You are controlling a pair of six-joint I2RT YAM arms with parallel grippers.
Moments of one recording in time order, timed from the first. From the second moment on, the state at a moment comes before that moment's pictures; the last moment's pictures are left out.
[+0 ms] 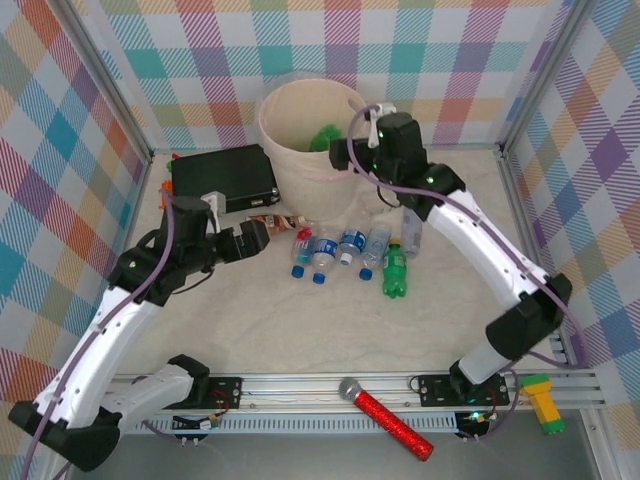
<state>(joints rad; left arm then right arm) -0.45 0.98 1.19 -0.92 0.06 -0.64 0.59 1.54 1.62 -0.49 0.16 0.31</state>
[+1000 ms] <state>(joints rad) -0.51 1.68 1.21 -0.75 0.16 -0.54 0.59 1.09 1.12 -0.57 0.19 0.41</state>
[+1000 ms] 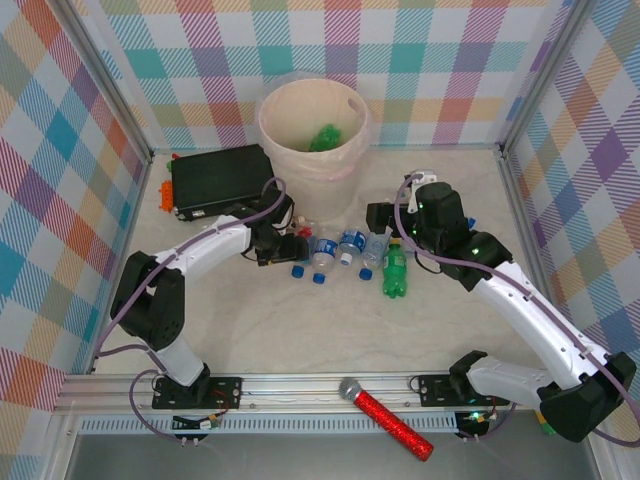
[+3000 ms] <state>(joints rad) -0.60 1.43 1.21 -0.84 0.04 -0.53 0.59 0.98 1.06 -0.58 0.18 0.36</state>
